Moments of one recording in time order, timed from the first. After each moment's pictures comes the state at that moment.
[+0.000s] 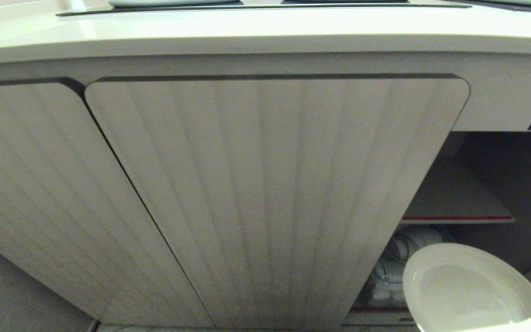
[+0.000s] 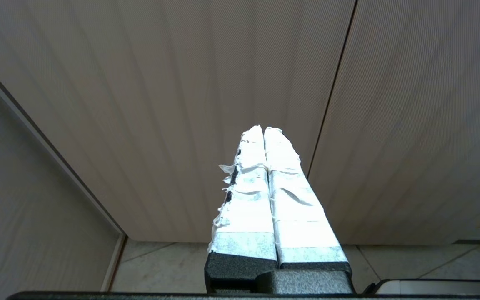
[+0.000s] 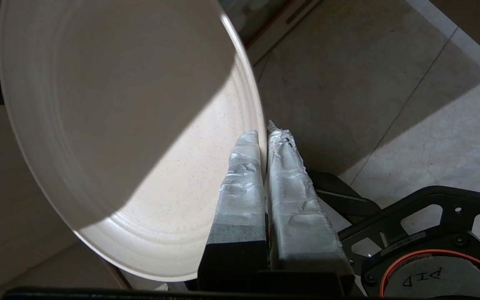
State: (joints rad) left arm 0.00 0.00 0.00 0.00 0.00 0.00; right arm 0.18 0.87 -0.36 0.33 -0.19 0.94
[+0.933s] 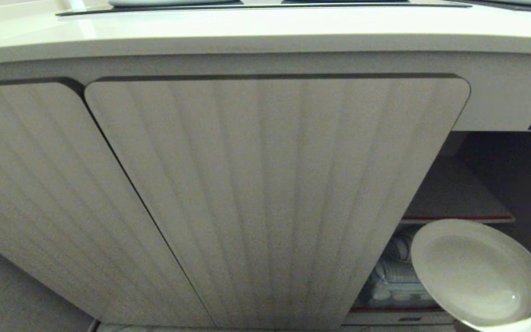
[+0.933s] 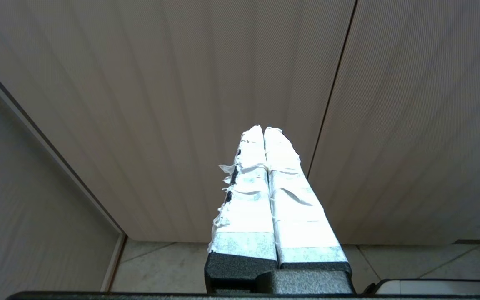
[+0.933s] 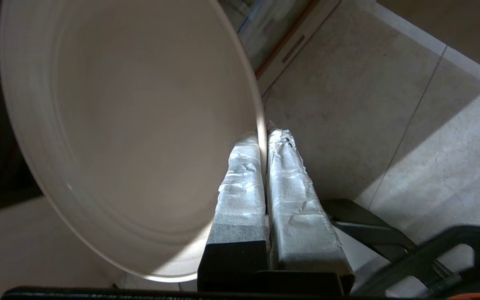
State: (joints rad) left arm 0.00 0.00 0.00 0.00 0.00 0.00; right arm 0.02 1.04 -0.41 0.18 -0.19 0.94
